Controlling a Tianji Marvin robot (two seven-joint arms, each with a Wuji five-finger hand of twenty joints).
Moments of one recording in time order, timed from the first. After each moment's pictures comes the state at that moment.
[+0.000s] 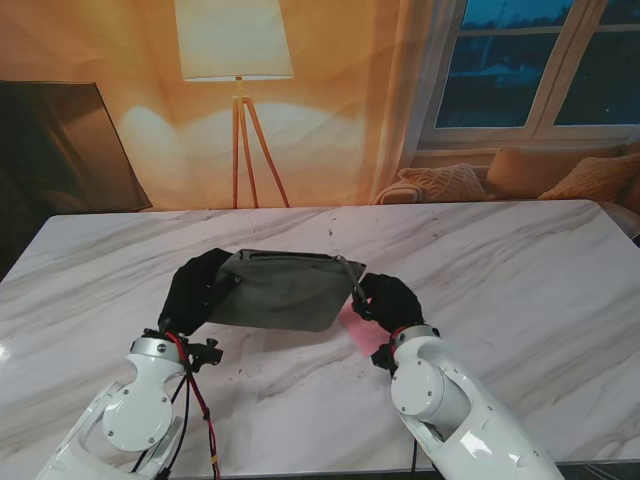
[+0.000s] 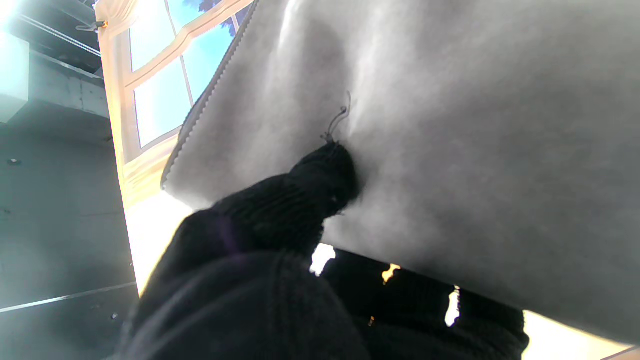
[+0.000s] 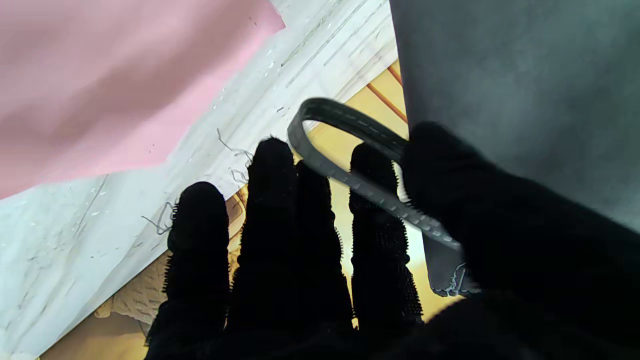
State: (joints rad) left arm 1.68 -1.20 -1.28 -1.75 0.18 -0.21 0.29; right arm -1.43 -1.22 1.01 -1.49 -0.41 0.23 -0.33; left_hand 1.09 -0.49 0.80 -0.19 0.77 0.09 0.84 0.91 0.99 0.37 0.80 1.07 0.57 0.44 1.02 1.08 0.06 0.43 1.24 0.88; right_hand 0.59 -0.63 1.13 -0.26 0.62 -0.04 1.07 0.66 0.56 0.05 0.81 0.65 0.64 -0.05 0.90 0.54 0.26 0.03 1.29 0.81
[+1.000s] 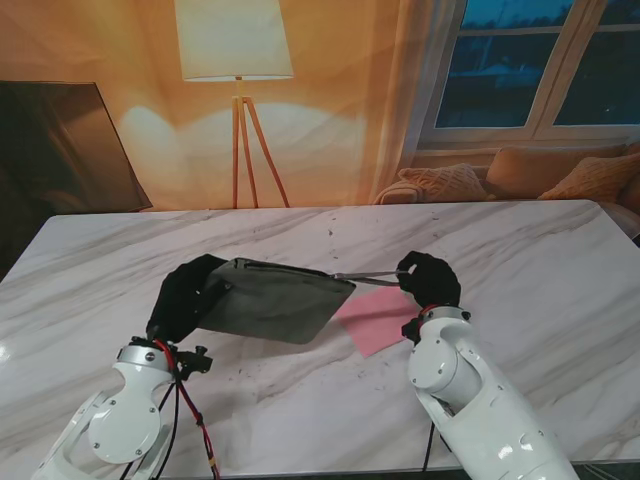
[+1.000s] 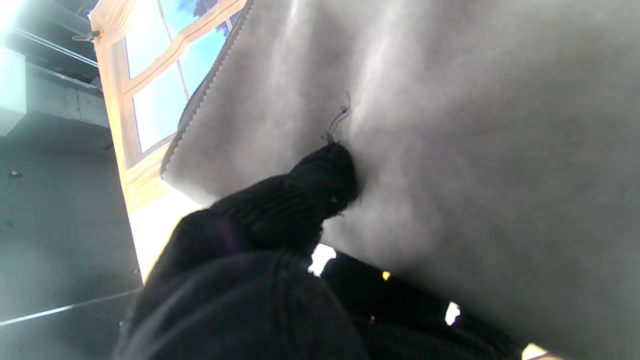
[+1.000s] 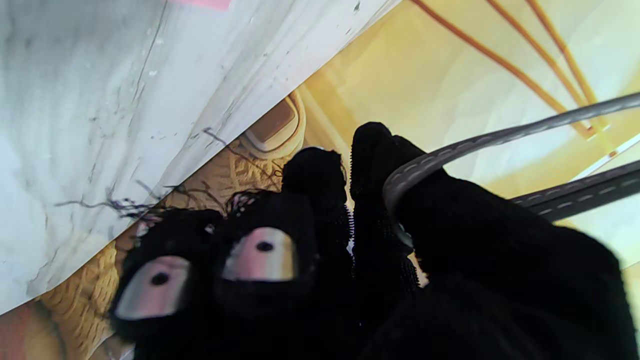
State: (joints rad) left arm 1.74 -1.20 -1.34 -1.80 0.22 -0.21 0.27; right arm -1.38 -1.25 1.12 -1.38 -0.46 0.27 -0.48; left_hand 1.07 -0.50 0.83 -0.19 0.78 0.09 0.84 0.91 0.99 0.38 0.82 1.07 0.60 0.44 1.02 1.08 0.07 0.44 1.24 0.88; right_hand 0.80 -0.40 0.84 -0.27 0.75 -0.05 0.92 0.59 1.03 0.07 1.05 0.92 1.26 -0.06 1.56 0.62 0.96 0.06 1.80 0.72
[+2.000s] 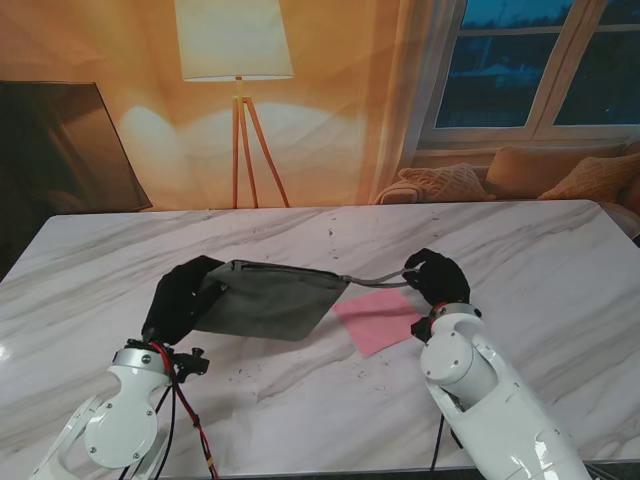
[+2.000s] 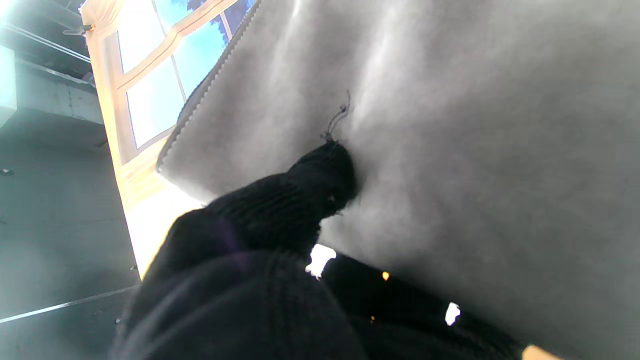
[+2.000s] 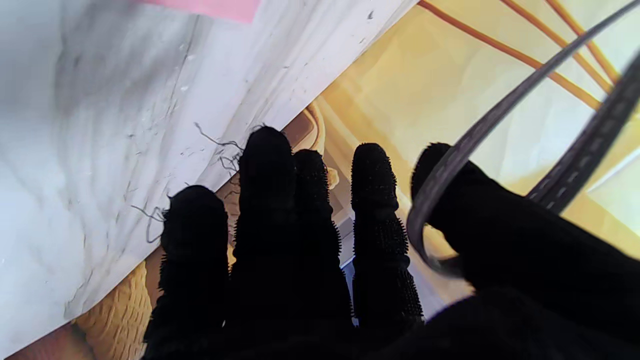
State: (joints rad) left arm 1.76 -1.19 -1.35 -1.82 0.23 -0.19 0.28; right arm -1.39 -1.24 1.17 -1.41 -0.39 0.29 -0.39; left_hand 1.07 -0.51 0.84 -0.19 0.79 0.08 0.84 0.92 0.99 0.38 0.82 1.07 0.60 0.44 1.02 1.08 0.07 0.44 1.24 0.88; right_hand 0.55 -0.43 0.98 -0.24 0.56 -0.05 0.83 0.49 0.61 0.08 0.83 0.70 0.74 -0.02 1.01 0.55 0.34 0.05 1.47 0.73
